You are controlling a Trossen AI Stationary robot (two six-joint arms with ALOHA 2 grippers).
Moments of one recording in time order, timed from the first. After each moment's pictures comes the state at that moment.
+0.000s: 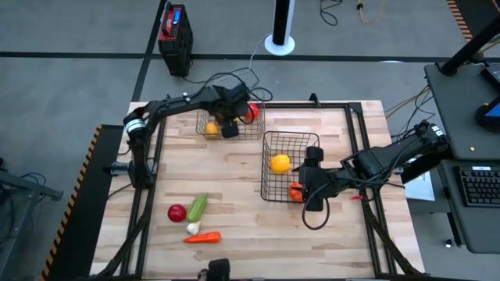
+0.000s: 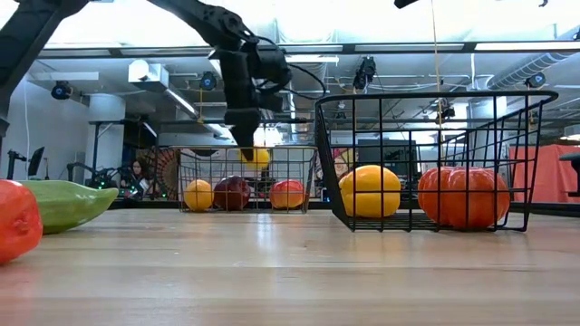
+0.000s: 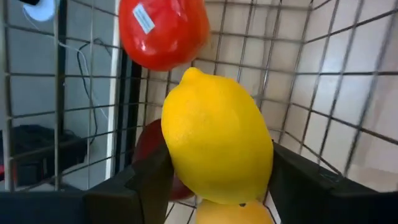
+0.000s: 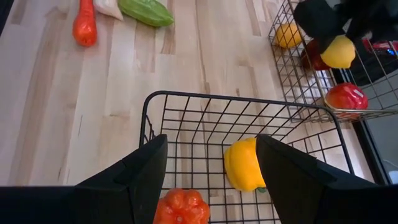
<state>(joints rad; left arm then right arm) 0.51 1.92 1.62 -0.95 -0.20 0.41 0.41 1.33 1.32 -0.88 0.45 0.23</state>
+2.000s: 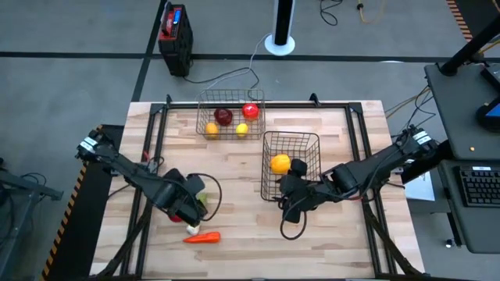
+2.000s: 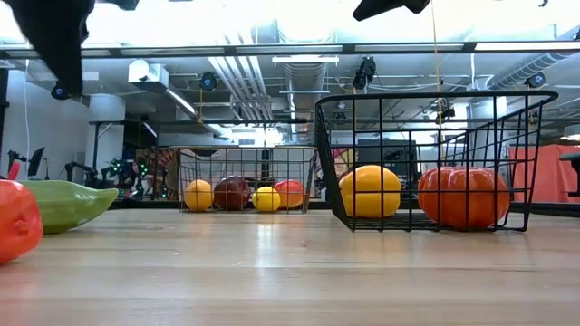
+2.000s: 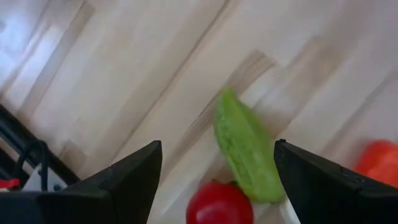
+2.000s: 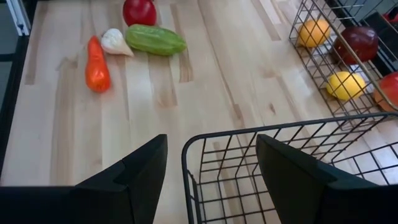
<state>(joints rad) -0.56 1.49 1.22 -1.33 -0.34 -1.23 0.42 1.51 1.33 -0.64 0.47 0.42</state>
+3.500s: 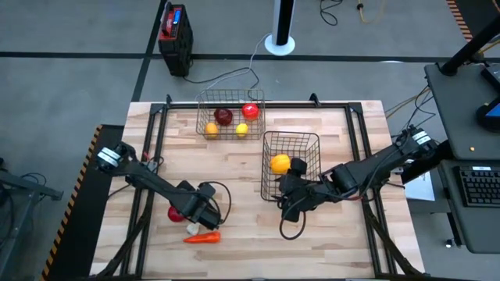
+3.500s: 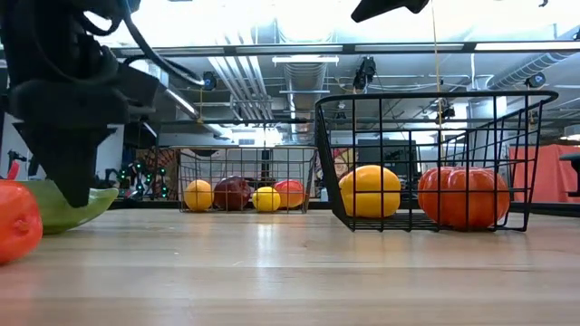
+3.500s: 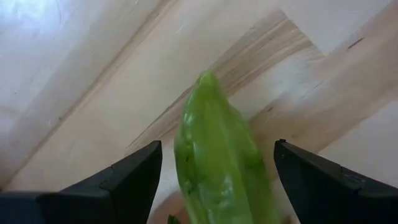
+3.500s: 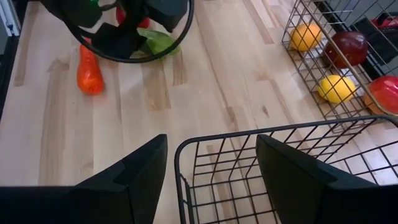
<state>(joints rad) -0.52 1.72 1.05 -1.02 -0.26 -1.35 0.42 1.51 1.33 -0.64 0.50 0.41</state>
